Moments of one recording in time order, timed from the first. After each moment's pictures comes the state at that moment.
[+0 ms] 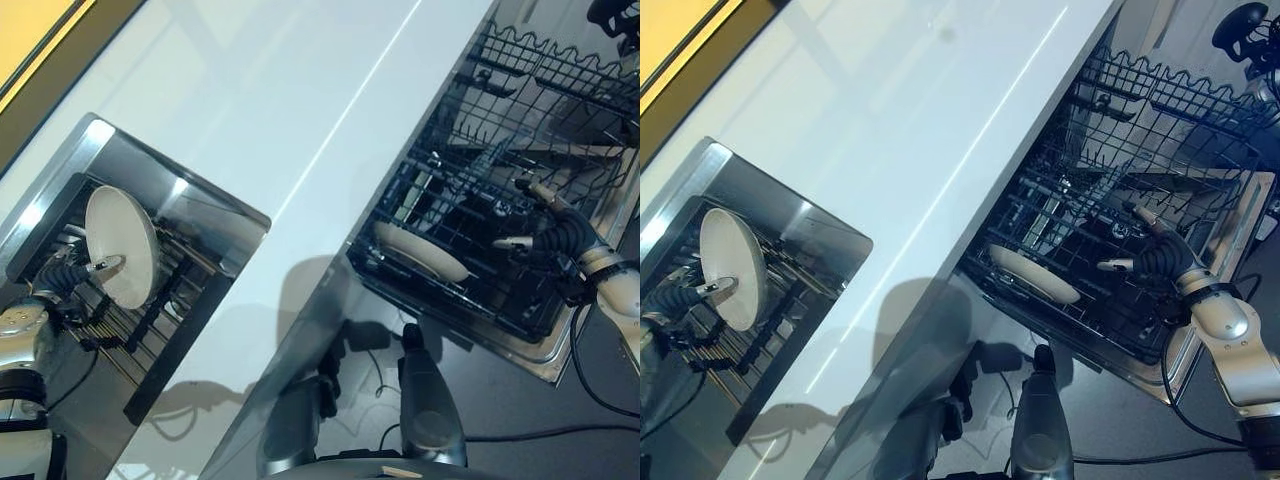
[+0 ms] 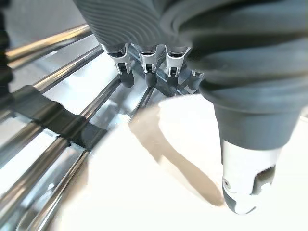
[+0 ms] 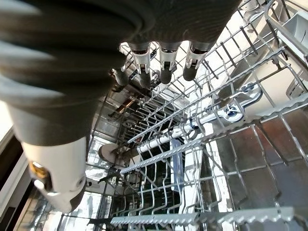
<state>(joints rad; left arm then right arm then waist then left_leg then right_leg) -0.27 0.92 0.09 0.87 -0.58 0.01 -0.36 -0.04 -0.92 -0.11 -0.08 0.14 0.07 0.11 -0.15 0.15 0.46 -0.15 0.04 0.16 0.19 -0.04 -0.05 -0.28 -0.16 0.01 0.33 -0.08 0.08</state>
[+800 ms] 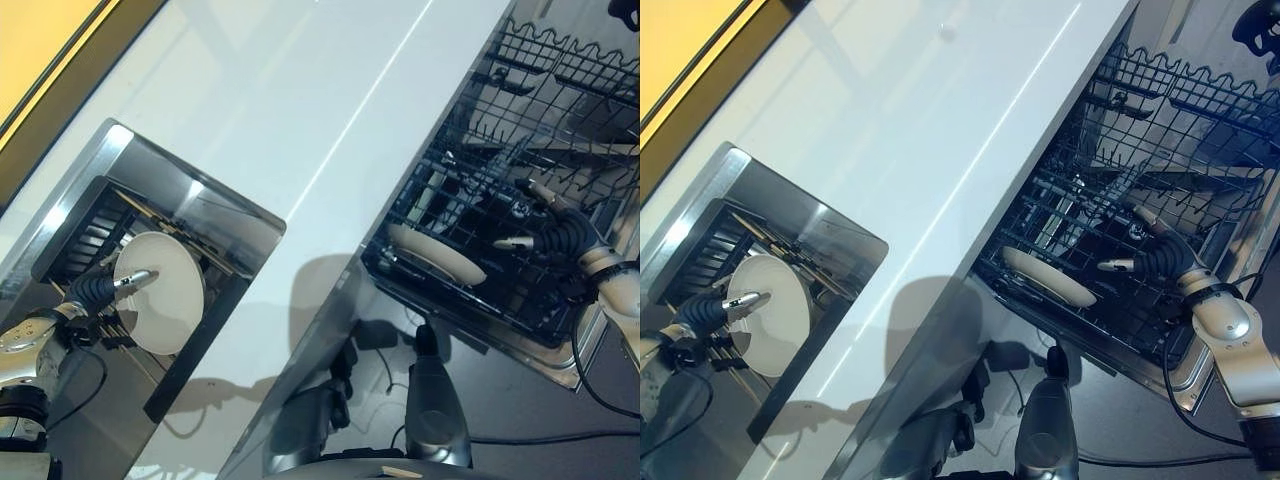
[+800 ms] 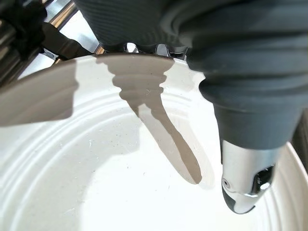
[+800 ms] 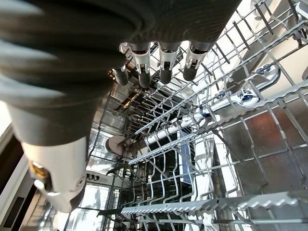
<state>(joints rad) -0.21 0.93 -0.04 0.80 -0.69 -0.04 -0.57 -0.04 -0.93 -0.11 -0.08 0.14 0.06 0.11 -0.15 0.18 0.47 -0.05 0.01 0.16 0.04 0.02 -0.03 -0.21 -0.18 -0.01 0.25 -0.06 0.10</state>
